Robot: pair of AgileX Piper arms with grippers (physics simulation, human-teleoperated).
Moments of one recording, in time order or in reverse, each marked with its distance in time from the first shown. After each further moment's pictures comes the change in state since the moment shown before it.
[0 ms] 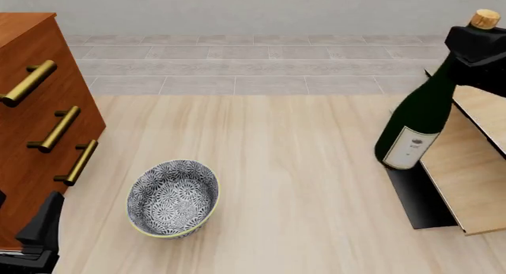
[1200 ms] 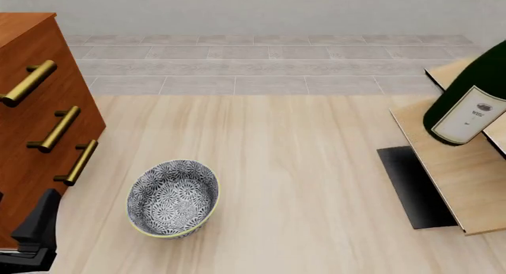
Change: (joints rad) left arm 0.009 0.000 0.000 -0.021 -0.034; right arm -0.213 -0.048 -0.250 0.240 0.101
